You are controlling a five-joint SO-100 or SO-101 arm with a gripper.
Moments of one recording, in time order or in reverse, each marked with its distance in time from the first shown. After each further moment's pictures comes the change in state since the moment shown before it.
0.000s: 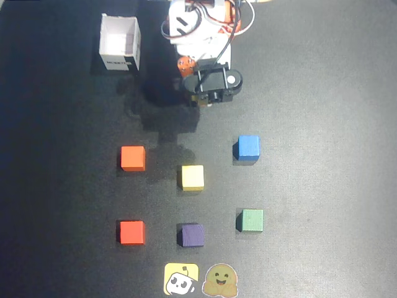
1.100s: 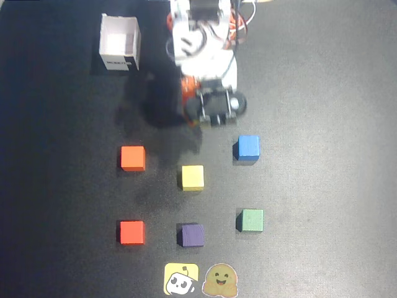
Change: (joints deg) arm -4.1 -31.1 -17.1 -10.7 6.2
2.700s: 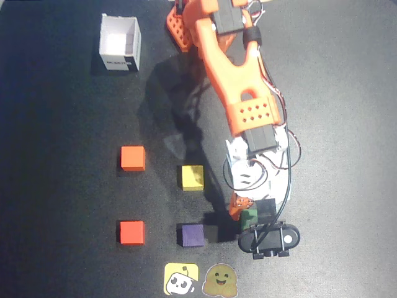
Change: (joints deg) arm -13.3 -74.5 -63.5 -4.1 16.3
